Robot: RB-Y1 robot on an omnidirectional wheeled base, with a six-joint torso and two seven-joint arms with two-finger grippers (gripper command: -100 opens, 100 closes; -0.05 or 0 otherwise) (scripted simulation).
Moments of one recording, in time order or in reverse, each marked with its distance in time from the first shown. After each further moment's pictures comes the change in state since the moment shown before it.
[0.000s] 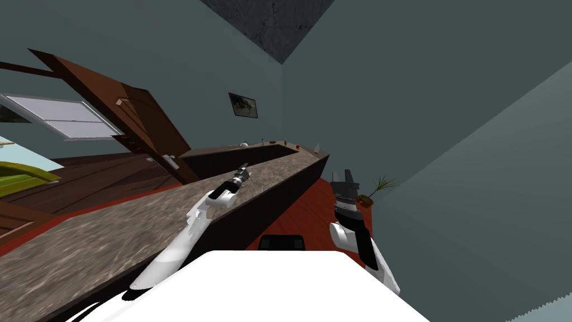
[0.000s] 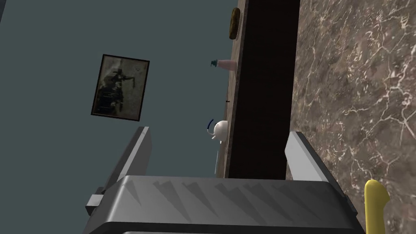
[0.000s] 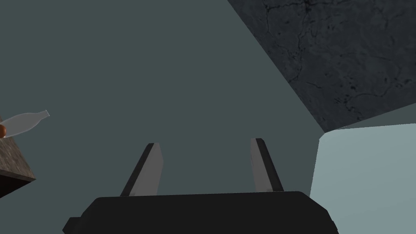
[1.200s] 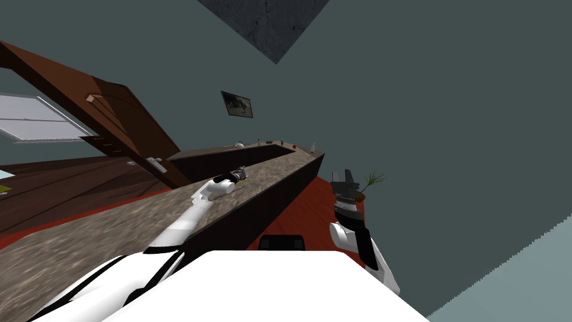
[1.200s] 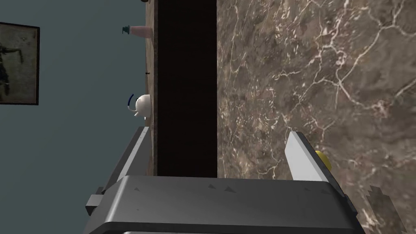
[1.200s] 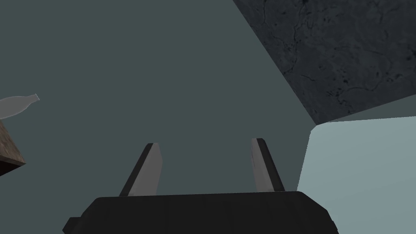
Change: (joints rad) left arm -0.215 0.129 0.007 0.279 0.154 0.320 0.064; right arm 0.000 0.000 0.000 0.000 0.000 0.000 0.000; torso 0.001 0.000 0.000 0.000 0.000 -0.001
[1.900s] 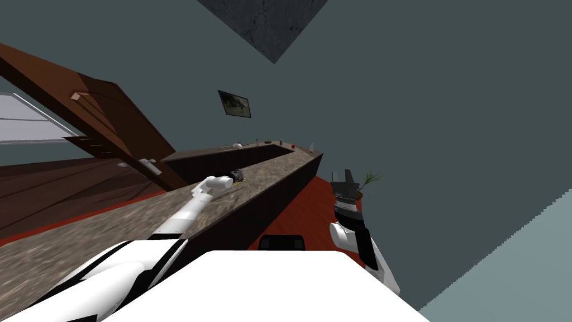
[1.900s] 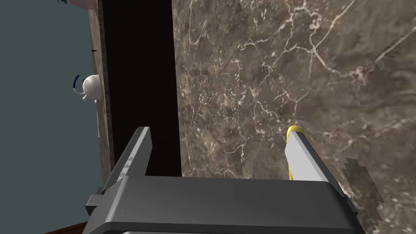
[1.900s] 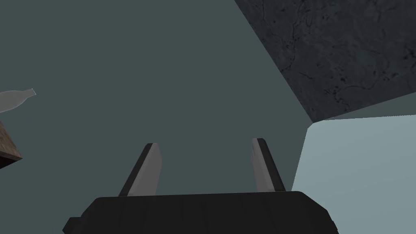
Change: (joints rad) left arm -0.096 0.056 -0.006 0.150 0.078 0.167 0.020; right arm 0.000 0.000 0.000 0.000 0.000 0.000 0.000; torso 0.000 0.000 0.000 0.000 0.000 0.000
